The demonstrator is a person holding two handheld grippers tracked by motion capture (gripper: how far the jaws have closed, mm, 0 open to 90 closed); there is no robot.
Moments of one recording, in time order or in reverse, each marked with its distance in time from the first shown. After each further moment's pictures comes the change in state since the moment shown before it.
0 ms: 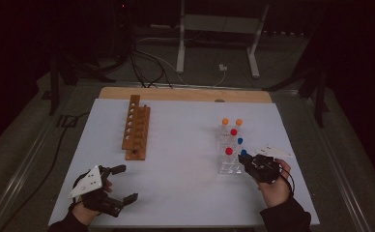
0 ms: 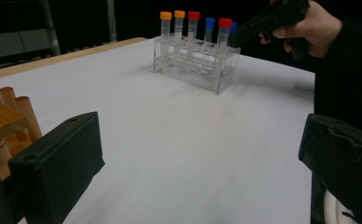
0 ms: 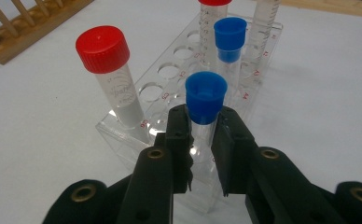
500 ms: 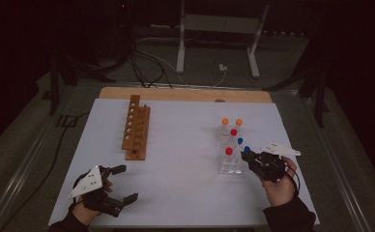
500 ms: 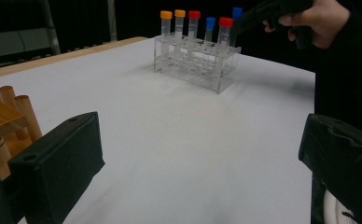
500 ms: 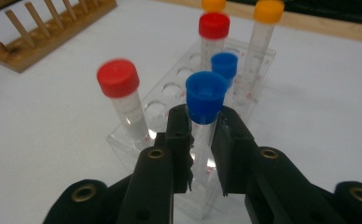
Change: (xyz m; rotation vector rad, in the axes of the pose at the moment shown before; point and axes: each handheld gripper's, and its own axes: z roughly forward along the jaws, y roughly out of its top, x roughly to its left) left arm 0.000 0.000 0.001 0.002 0.002 -0.001; right arm -0.004 0.013 -0.017 -0.038 0.026 -0.023
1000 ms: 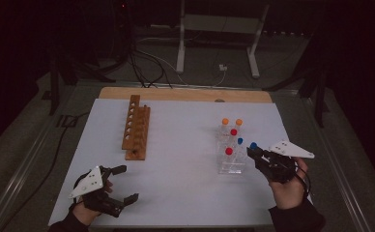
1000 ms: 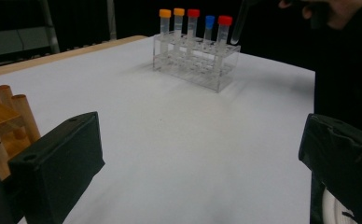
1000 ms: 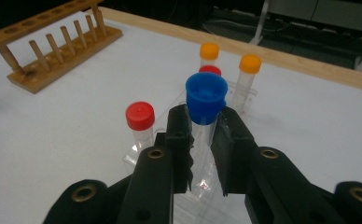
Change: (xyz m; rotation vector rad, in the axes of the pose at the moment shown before) left arm -0.001 0.000 0.001 0.008 0.002 -0.002; right arm 0.009 0.020 -0.036 -0.080 -0.026 -0.049
